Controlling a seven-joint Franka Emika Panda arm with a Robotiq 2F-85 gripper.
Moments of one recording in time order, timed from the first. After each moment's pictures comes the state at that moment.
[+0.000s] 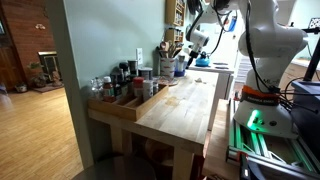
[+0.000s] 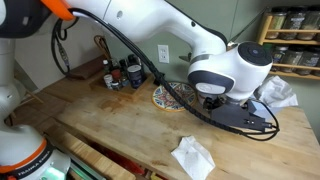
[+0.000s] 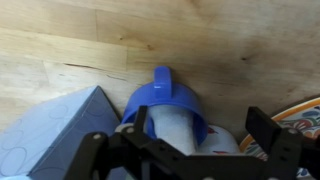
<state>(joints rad) -0.82 0.62 -0.14 -1.65 0.62 2.31 -1.58</state>
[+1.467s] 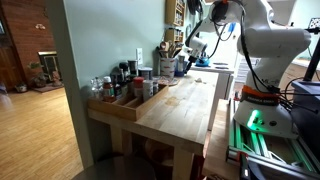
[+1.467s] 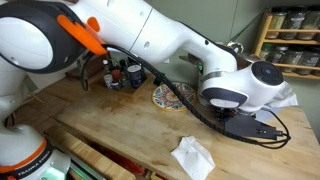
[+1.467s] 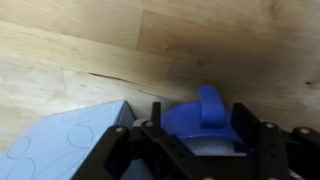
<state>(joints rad) -0.92 0.81 -0.04 -1.44 0.56 2.31 -1.63</state>
